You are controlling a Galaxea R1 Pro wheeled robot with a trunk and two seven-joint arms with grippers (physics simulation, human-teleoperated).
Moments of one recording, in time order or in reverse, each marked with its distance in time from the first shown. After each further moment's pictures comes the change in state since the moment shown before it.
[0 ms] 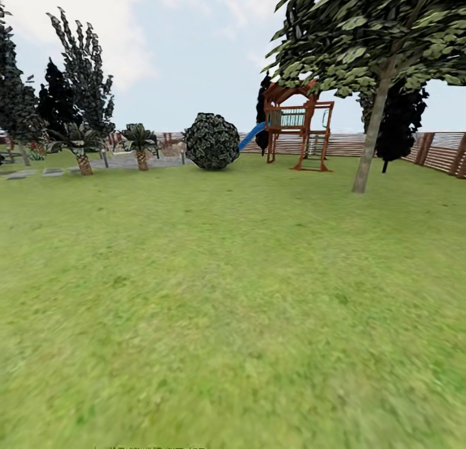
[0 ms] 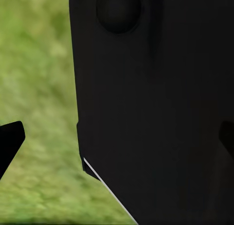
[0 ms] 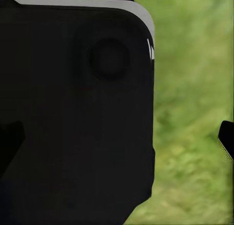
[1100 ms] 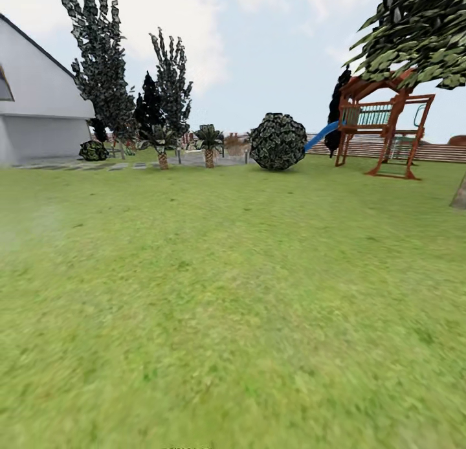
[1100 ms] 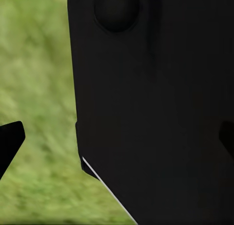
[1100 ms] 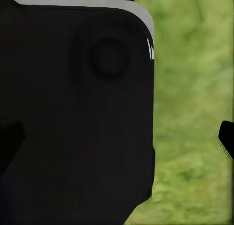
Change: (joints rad) left arm 0.000 -0.002 0.000 0.002 0.000 0.001 0.000; right arm 0.000 0.000 -0.001 0.000 -0.001 0.000 0.000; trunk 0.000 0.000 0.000
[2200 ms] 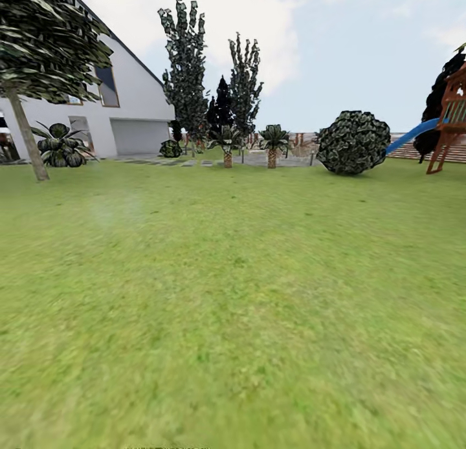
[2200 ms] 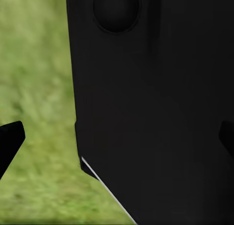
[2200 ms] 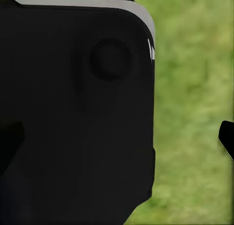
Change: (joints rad) left arm 0.000 -0.001 0.001 0.000 0.000 0.000 0.000; right arm 0.000 0.001 0.001 0.000 0.001 0.000 0.000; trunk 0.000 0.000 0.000
